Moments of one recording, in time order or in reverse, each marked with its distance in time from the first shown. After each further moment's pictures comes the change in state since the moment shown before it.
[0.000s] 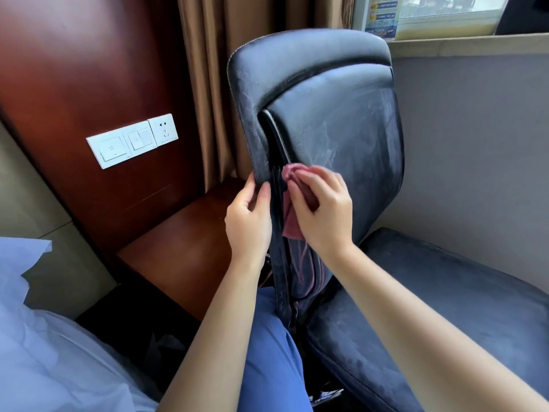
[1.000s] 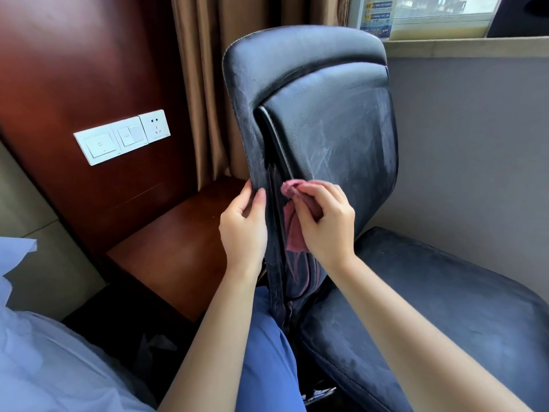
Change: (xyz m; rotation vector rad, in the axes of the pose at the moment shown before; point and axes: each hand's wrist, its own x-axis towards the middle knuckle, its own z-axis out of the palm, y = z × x) left_hand -0.008 -0.008 0.000 -0.081 0.019 -0.047; right_hand -0.016 0.010 -0.008 0.037 -0.004 -0.001
